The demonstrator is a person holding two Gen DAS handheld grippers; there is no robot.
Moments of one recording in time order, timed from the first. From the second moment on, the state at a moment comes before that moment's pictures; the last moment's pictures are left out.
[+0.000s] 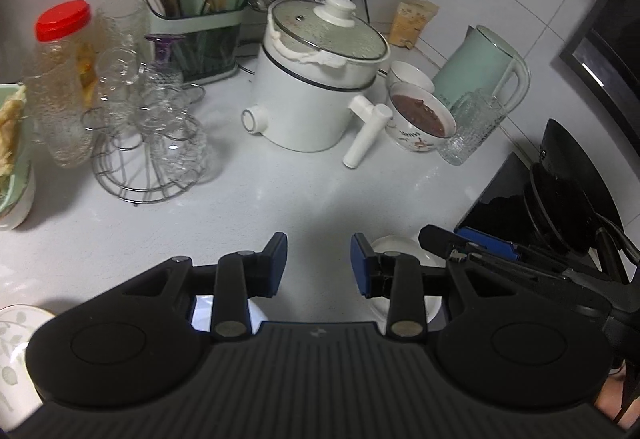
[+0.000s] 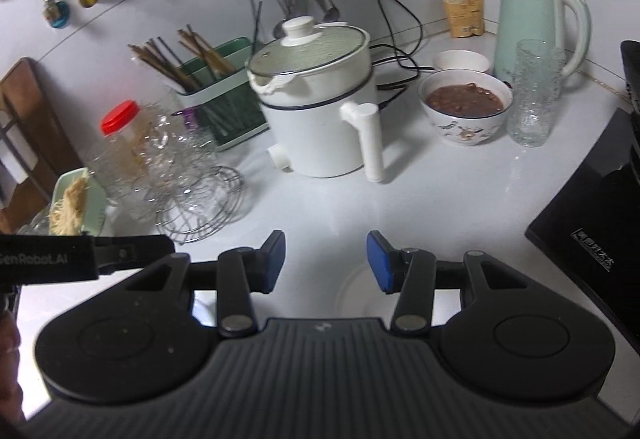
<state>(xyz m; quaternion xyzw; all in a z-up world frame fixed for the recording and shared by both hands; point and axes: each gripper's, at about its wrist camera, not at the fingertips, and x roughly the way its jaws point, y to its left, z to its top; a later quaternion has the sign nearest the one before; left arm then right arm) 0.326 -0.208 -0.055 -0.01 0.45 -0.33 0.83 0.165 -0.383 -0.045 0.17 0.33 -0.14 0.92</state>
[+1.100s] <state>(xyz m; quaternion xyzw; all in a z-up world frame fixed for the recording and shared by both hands) 0.374 -0.320 -0.156 0.06 0.53 -0.39 0.75 0.147 -0.466 -0.138 0.26 0.41 -0.24 0.84</state>
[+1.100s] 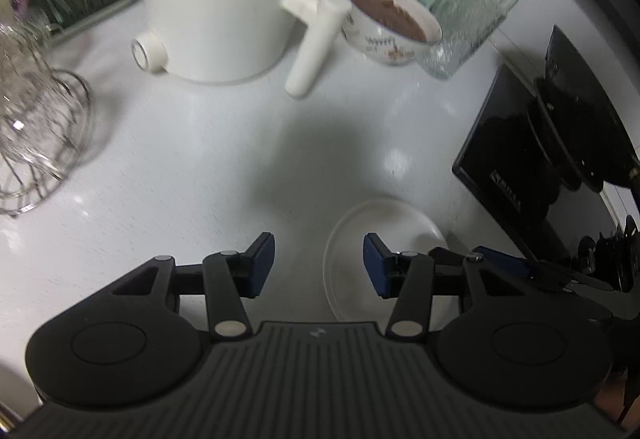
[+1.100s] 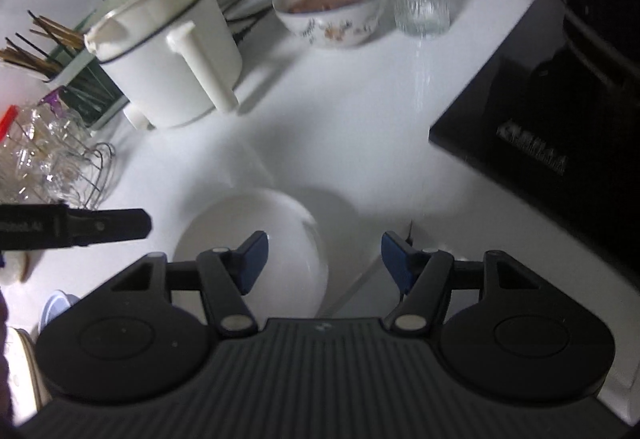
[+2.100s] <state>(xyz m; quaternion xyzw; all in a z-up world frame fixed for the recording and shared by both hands) 0.350 -0.325 -0.174 0.06 0.55 -0.41 0.72 0.144 -0.454 -0.166 0.28 0.44 -0.21 0.83</state>
